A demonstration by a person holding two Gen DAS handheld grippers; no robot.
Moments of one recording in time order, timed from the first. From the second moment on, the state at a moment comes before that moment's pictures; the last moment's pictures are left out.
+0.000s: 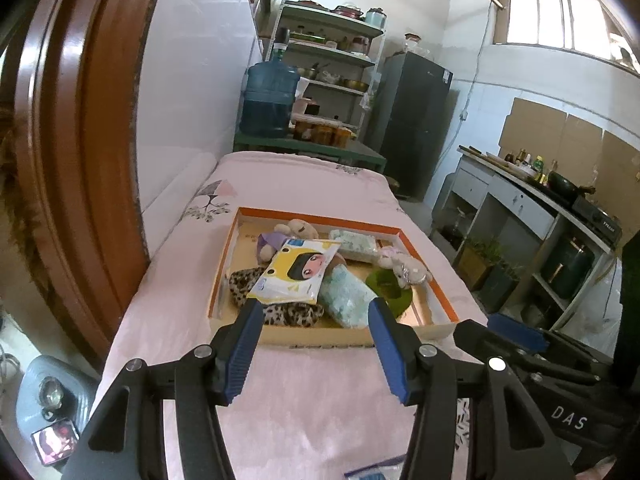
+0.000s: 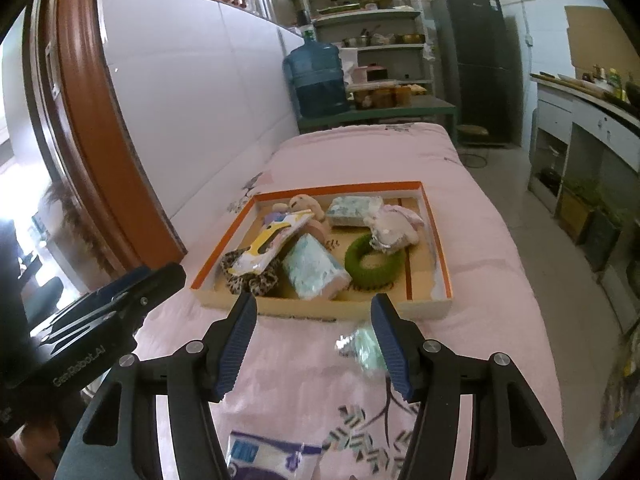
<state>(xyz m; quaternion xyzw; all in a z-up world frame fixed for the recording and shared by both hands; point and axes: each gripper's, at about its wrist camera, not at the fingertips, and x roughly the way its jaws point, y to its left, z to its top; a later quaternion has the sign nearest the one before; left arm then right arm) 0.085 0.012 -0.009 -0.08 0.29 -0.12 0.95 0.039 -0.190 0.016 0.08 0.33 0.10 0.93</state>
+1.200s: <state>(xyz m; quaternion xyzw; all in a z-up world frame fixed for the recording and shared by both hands) 0.005 0.002 -0.028 -0.06 0.34 -0.12 0.93 -0.051 -0.198 0.014 0.08 0.32 0.02 0.94</state>
